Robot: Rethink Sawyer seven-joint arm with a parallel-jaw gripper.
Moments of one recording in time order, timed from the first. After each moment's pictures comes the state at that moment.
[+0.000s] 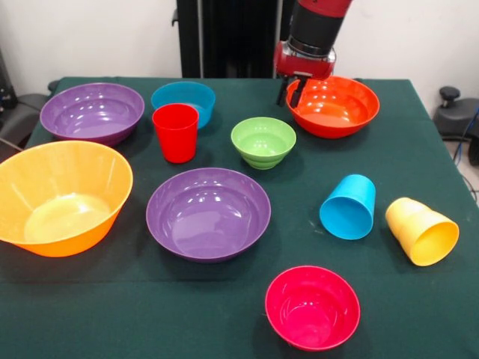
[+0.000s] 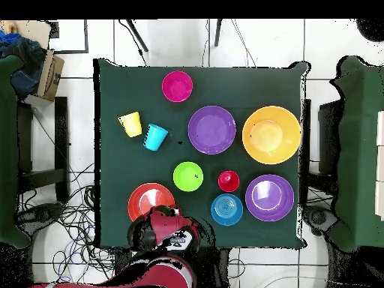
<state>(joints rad) 0.13 -0.45 -0.23 2.06 -0.07 -0.06 1.79</state>
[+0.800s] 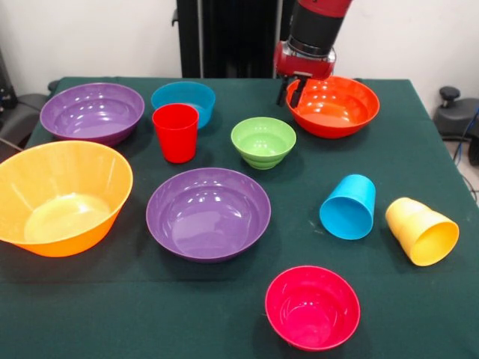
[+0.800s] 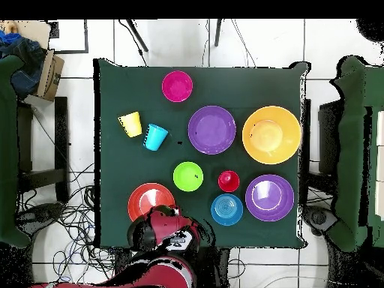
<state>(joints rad) 0.13 -0.45 -0.23 2.06 -0.07 -0.06 1.79</state>
